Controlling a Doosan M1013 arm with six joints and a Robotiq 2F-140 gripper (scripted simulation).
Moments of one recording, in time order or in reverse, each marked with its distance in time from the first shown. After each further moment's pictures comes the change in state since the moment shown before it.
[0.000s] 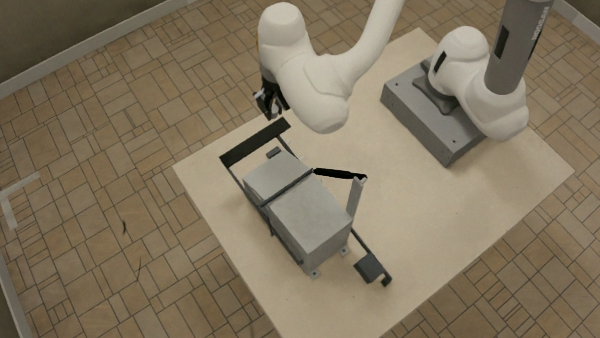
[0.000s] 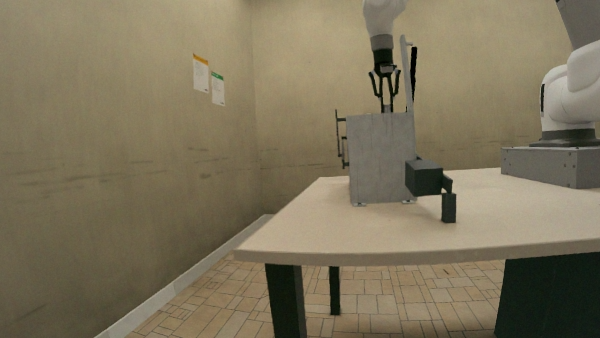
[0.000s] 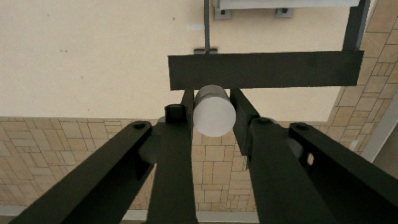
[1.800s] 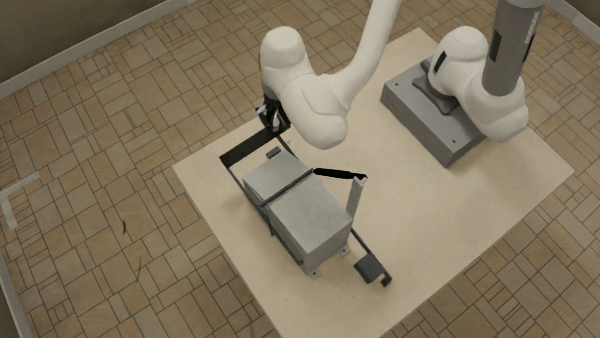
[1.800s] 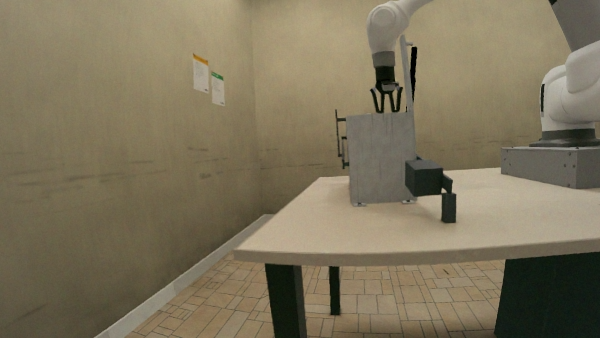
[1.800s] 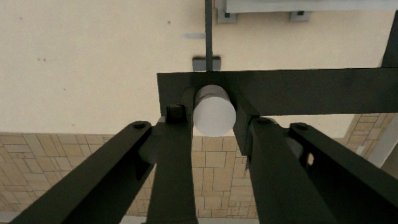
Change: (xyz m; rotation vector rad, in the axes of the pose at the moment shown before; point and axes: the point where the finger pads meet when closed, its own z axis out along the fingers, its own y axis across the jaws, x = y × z) arm 0.012 0.000 0.068 0.001 0.000 0.000
